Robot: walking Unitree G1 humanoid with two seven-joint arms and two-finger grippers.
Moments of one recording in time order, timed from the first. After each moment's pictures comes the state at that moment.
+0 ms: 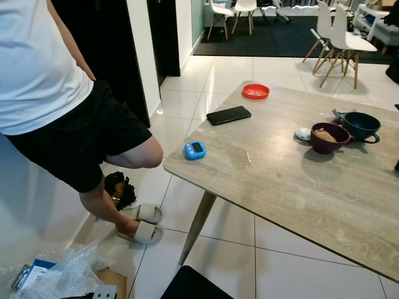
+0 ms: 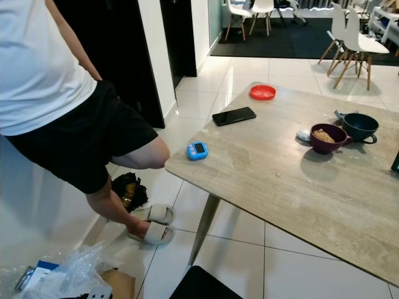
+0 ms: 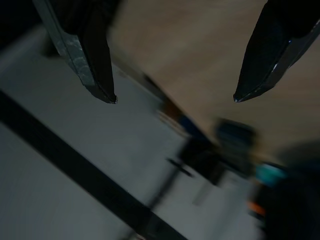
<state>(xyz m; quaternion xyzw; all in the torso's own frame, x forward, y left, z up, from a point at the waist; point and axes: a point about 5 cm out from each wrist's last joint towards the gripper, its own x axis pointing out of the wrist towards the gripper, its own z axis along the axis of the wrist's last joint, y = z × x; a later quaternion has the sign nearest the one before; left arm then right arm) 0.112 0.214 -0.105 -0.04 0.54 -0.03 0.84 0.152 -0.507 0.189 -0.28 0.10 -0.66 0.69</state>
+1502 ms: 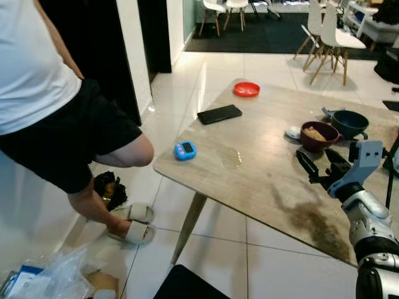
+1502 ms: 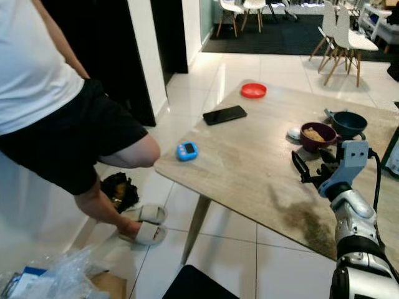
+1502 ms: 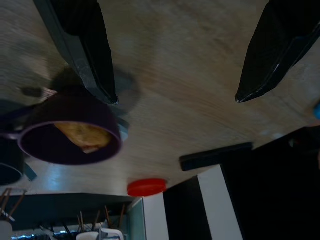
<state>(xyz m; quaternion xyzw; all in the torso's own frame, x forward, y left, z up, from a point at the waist) 0.107 0.214 -0.106 -0.03 0.54 -0.04 0.84 0.324 -0.305 0.129 0.04 -0.03 0.08 1.00</state>
